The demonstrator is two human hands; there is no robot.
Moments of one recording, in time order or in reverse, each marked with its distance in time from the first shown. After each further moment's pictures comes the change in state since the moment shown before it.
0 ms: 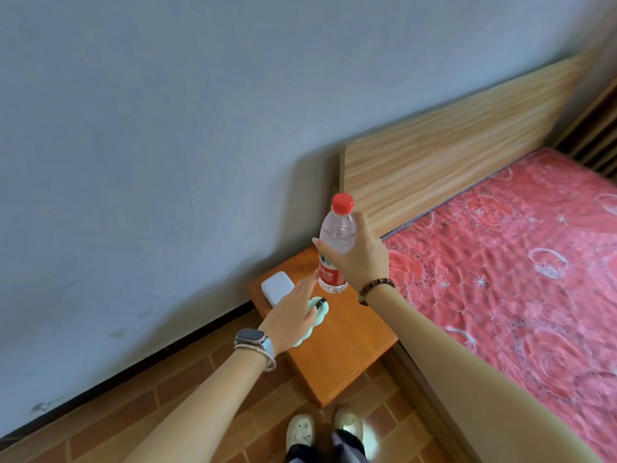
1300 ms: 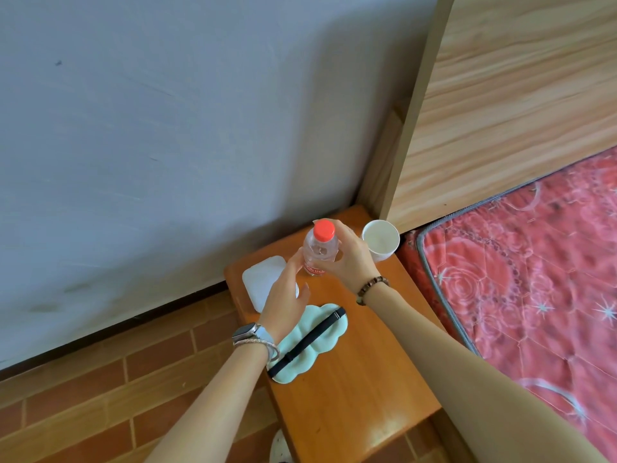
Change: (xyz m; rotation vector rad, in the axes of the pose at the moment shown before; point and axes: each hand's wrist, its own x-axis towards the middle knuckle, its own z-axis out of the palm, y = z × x) left_hand 0.169 -0.218 0.170 -0.414 0.156 -0.426; right_hand 0.125 0.248 0.274 0.114 -0.479 -0.101
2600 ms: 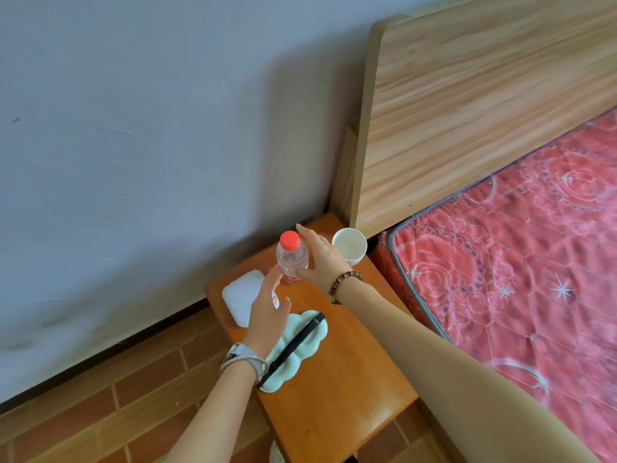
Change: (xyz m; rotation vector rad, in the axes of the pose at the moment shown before) left_hand -0.004 0.015 0.007 -0.125 0.015 -0.124; right_hand 0.003 -0.023 -0.028 -0.186 -0.199 0.182
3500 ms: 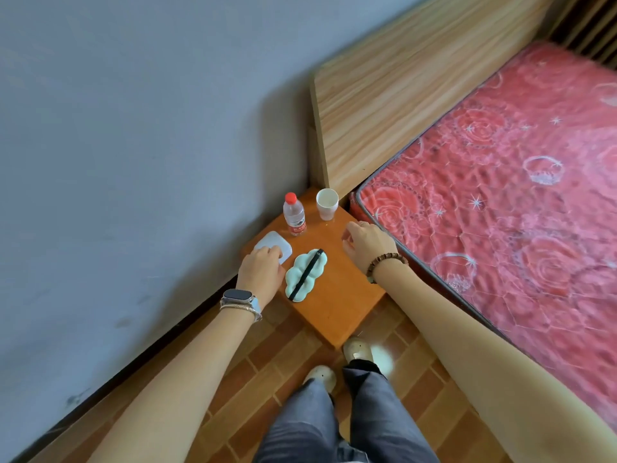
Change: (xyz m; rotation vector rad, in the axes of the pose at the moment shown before) left_hand -0.206 0.125 -0.121 0.977 0.004 0.473; right_hand -0.276 -0.104 -0.075 -0.364 0.288 0.179
